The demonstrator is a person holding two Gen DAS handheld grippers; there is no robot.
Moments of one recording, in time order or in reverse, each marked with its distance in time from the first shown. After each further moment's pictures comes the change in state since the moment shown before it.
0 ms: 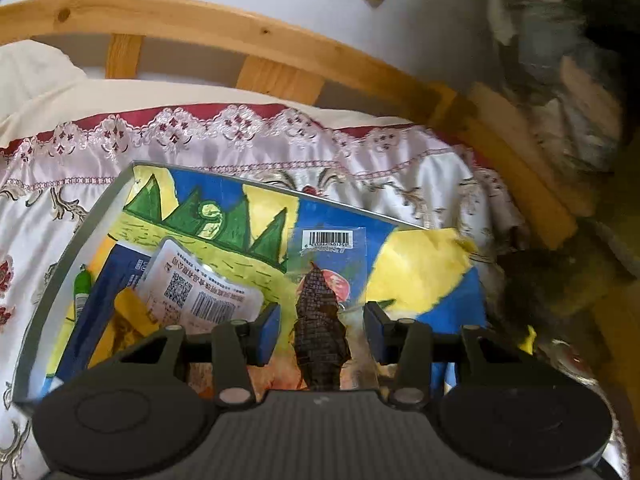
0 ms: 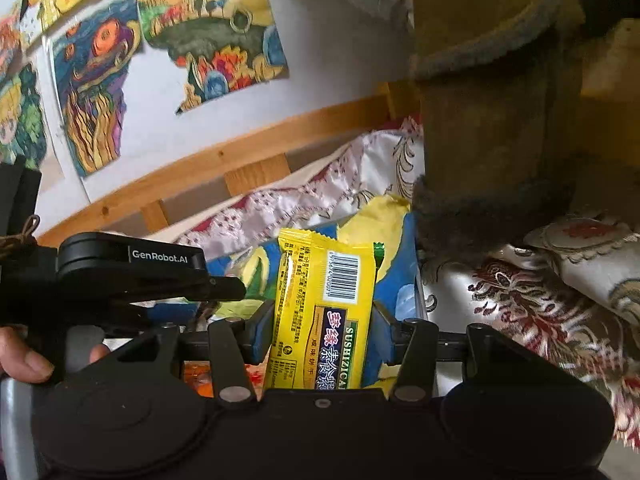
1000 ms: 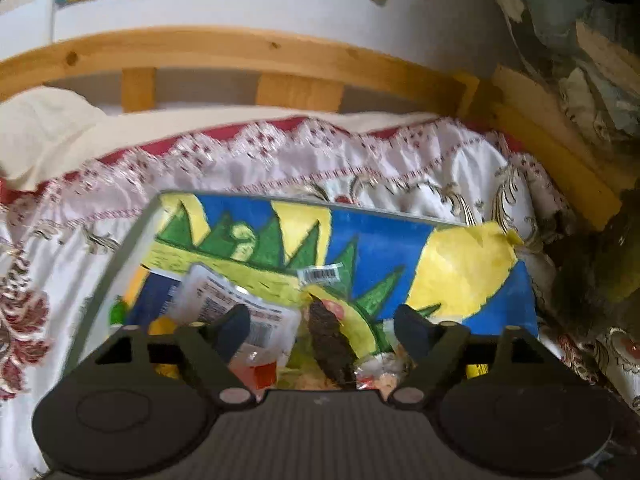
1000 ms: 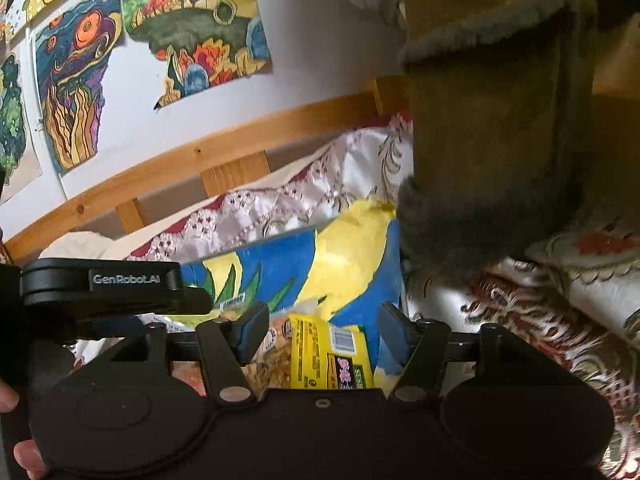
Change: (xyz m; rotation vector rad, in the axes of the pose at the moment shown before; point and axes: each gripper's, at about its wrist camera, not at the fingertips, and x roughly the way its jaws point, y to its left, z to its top) left arm 0.003 -0.014 0.000 0.099 -0.045 0.168; right arm 0.023 -0.008 0.007 -0.004 -0.012 -0.040
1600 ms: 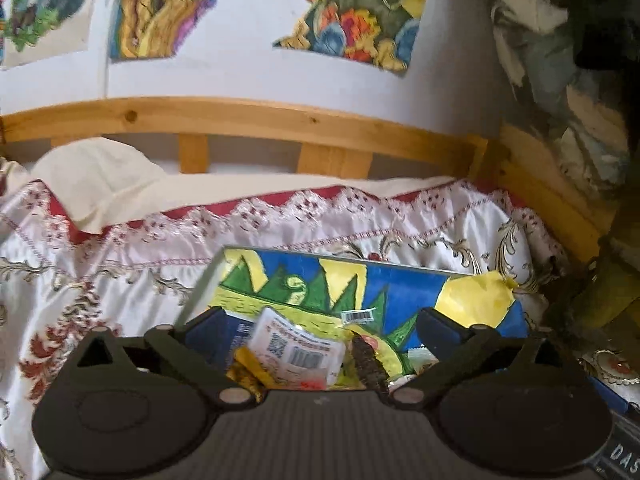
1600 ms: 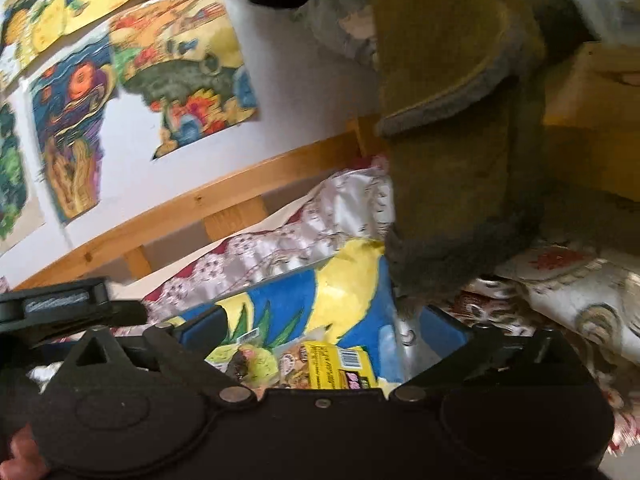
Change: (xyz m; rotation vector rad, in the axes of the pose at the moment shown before) left arm -0.074 0.022 0.003 -0.008 -0.149 0.062; right arm -0.047 0.007 0.008 0.098 -0.090 -0.046
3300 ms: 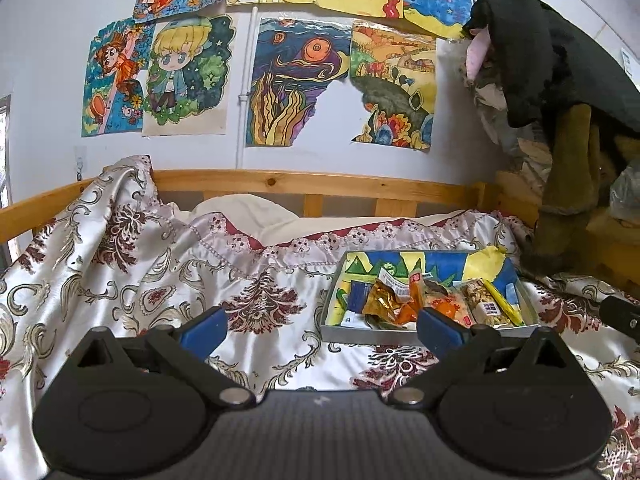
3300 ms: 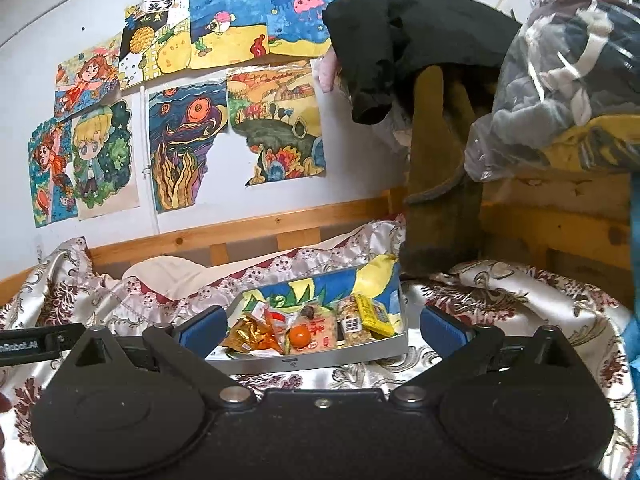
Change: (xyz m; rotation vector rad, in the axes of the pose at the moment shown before) left arm -0.277 0.093 -0.149 0.076 -0.264 0.112; right arm -0.278 0.052 -0.097 -0.191 -0.186 0.053
